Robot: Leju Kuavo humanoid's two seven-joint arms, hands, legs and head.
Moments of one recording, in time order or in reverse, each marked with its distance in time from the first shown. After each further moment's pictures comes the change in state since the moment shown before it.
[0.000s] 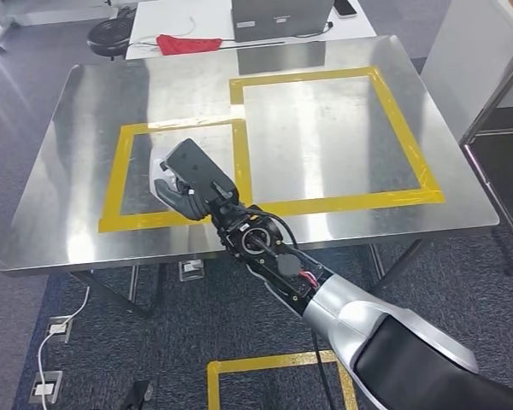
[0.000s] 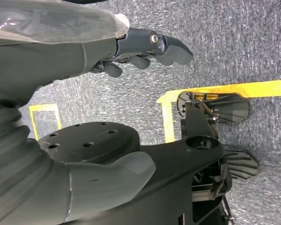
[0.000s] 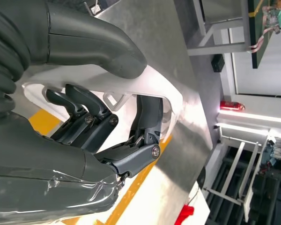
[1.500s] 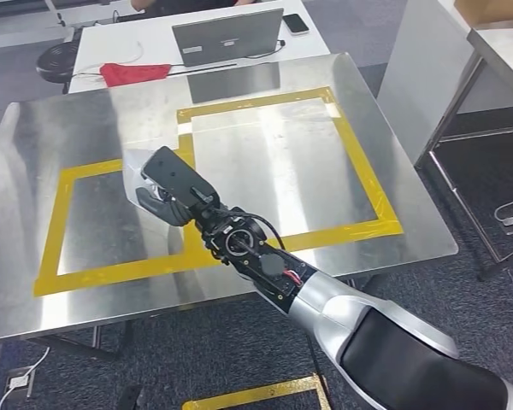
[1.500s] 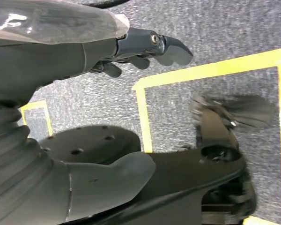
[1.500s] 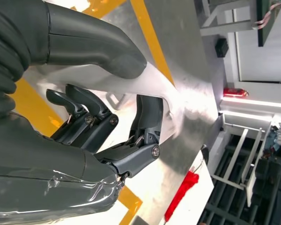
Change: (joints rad) left arm -0.011 0.006 -0.012 0.000 0.006 0.008 -0.003; right arm 0.009 0.001 -0.010 0.008 0.029 0.008 0.004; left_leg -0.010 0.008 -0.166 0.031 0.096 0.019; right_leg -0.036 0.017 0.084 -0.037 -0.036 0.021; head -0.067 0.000
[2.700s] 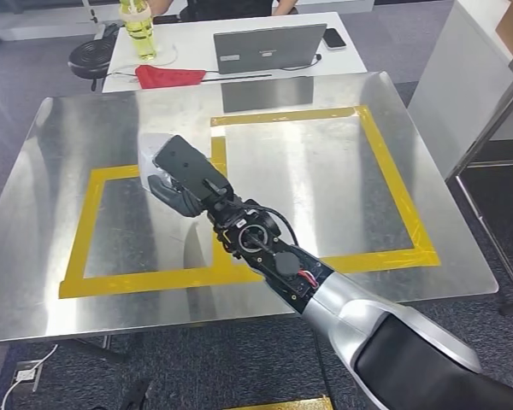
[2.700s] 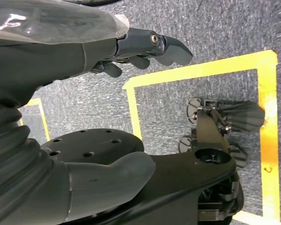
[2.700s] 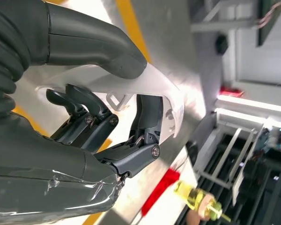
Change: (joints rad) left arm 0.002 -0.010 -0.003 0.000 0.016 0.001 -0.011; right arm -0.033 0.010 0.018 -0.034 0.053 -0.037 0.049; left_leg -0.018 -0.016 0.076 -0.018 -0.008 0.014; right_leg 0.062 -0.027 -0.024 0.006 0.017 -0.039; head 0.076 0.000
